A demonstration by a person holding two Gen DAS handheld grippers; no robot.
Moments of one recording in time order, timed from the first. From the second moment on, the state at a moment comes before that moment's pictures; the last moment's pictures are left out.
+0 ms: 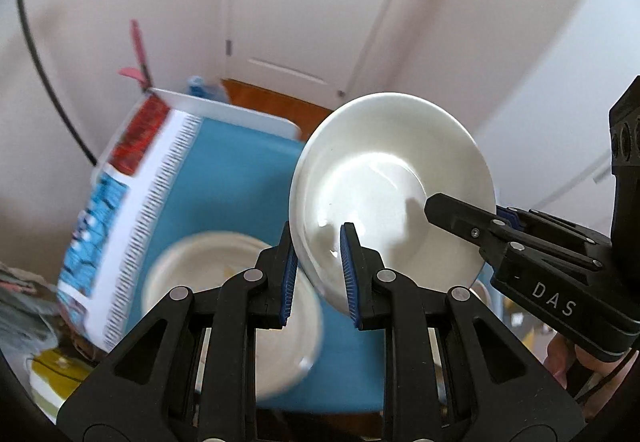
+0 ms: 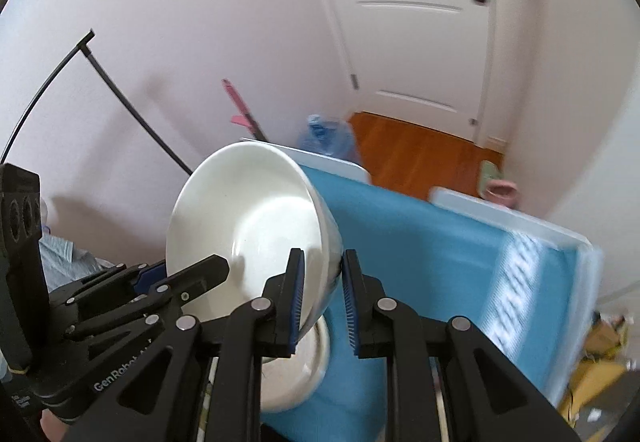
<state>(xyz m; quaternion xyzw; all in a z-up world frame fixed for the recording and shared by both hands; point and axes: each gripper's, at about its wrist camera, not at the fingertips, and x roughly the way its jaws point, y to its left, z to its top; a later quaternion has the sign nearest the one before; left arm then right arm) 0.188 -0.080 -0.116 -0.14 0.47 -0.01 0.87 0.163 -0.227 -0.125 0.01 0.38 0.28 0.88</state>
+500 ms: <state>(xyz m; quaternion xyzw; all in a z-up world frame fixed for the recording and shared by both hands) 0.167 -0.229 -0.167 -0.06 0.56 -0.13 0.82 0.096 -0.376 -0.193 0.11 0.42 0.15 0.89</state>
